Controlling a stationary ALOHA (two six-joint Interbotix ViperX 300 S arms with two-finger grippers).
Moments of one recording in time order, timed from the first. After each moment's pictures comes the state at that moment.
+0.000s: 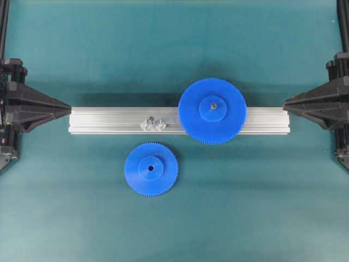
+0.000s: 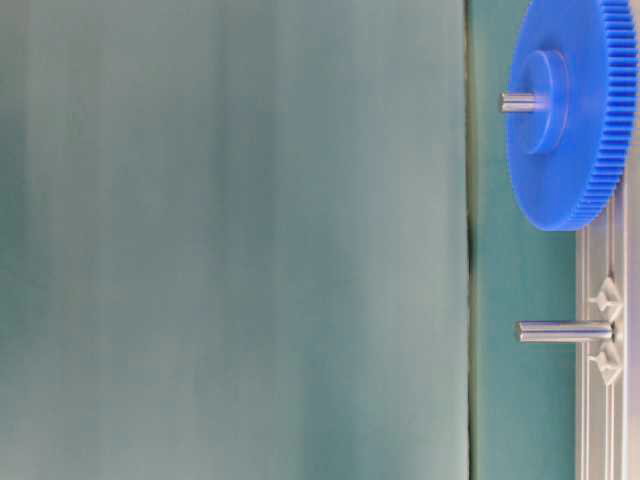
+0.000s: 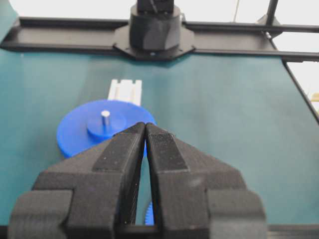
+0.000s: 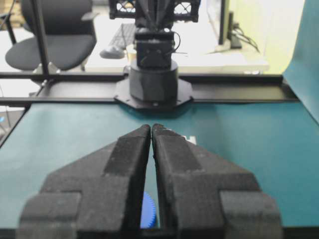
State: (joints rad) left arm 0.00 -0.96 1.19 0.00 -0.29 0.00; right arm 0.00 -0.97 1.19 0.00 -0.29 0.01
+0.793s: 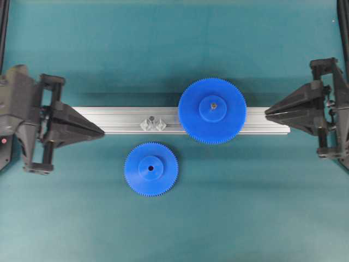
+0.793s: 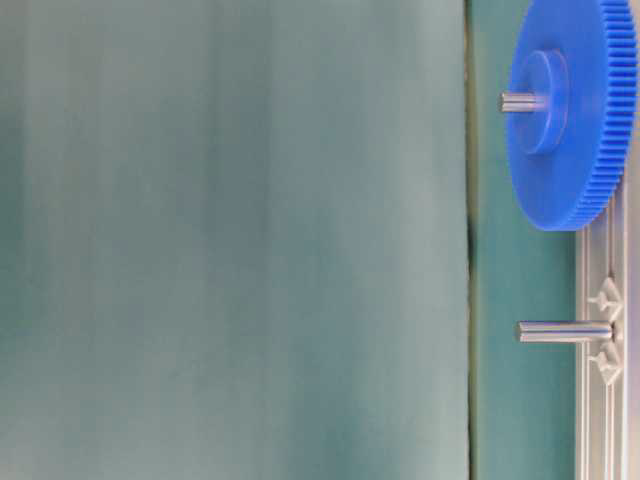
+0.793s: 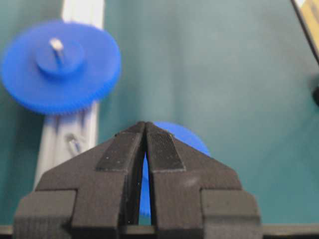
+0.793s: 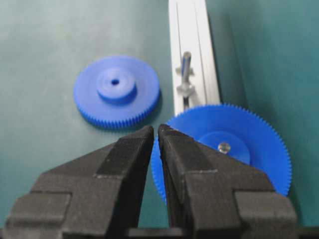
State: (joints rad) left arm -0.09 -0.64 0.93 0.01 0.03 -0.08; right arm 0.00 -0.81 1.00 0.03 0.23 0.01
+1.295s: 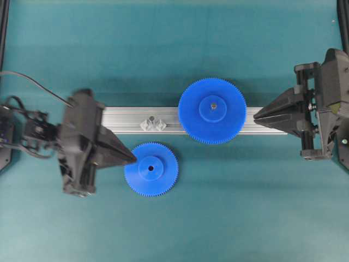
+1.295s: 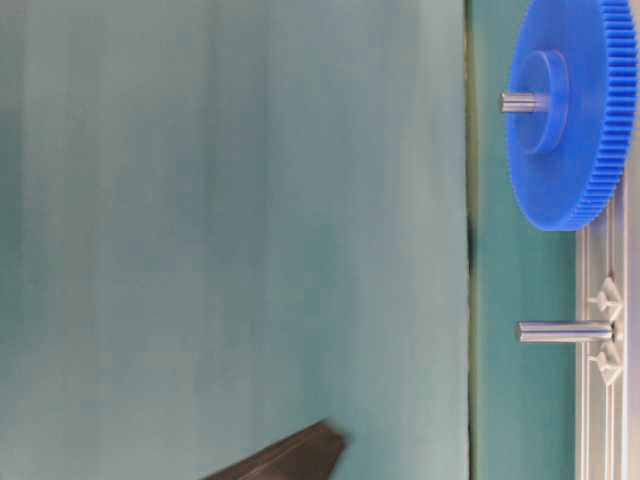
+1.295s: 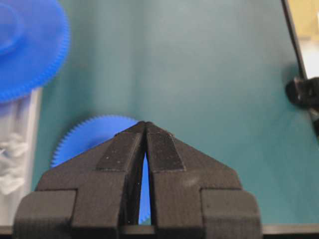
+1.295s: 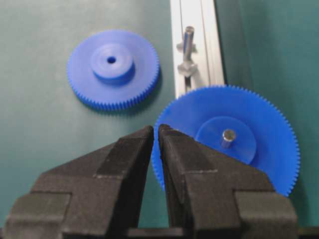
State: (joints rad) left arm -0.16 -0.35 0.77 0.02 0.04 -0.19; right arm 0.00 -0.71 0.97 0.04 0.24 0.01
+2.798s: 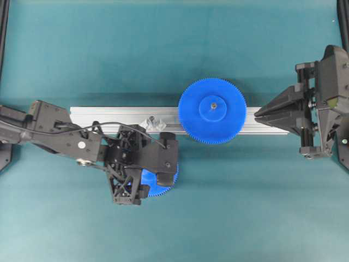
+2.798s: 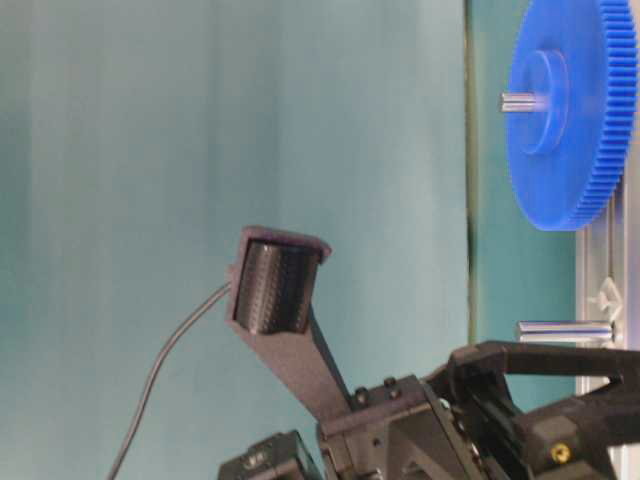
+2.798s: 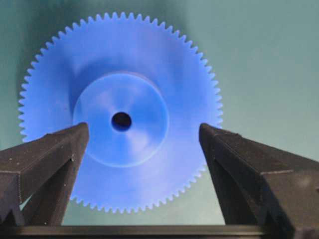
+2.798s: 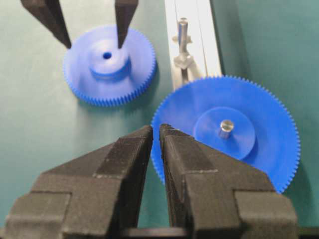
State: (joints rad) left arm -0.16 0.11 0.49 0.02 0.41 -0.11; right arm -0.02 -0.72 0.97 0.04 0.26 0.06
